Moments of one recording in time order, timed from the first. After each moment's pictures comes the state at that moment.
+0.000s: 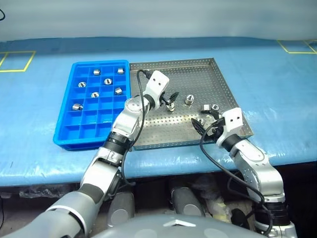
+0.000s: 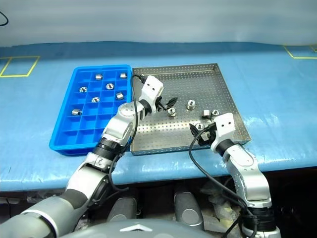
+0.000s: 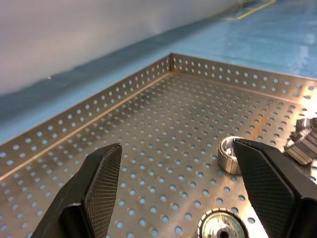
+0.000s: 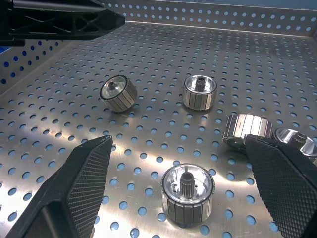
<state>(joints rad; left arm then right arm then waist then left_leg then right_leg) -0.73 0.02 -0.19 0.44 -0.02 0.33 -0.42 0.03 -0.36 -0.08 -0.36 0.29 0.49 0.36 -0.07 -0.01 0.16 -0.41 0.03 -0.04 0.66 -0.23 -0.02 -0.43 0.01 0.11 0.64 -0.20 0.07</state>
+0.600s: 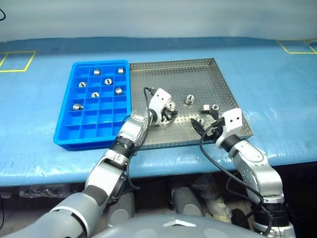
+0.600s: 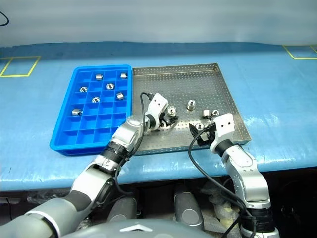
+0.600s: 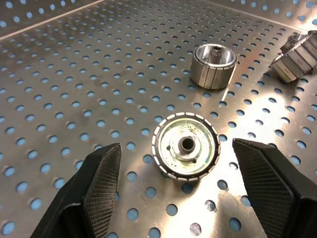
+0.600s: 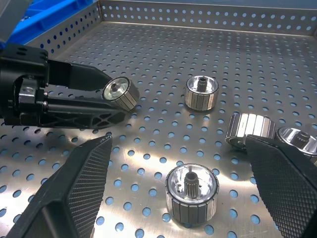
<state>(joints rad) -0.72 -0.05 -0.21 0.68 0.00 0.32 -0.45 0.04 -0.34 -0.08 -0.36 0.30 0.49 0.36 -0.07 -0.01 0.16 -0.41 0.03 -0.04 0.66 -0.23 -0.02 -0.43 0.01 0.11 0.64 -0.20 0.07</state>
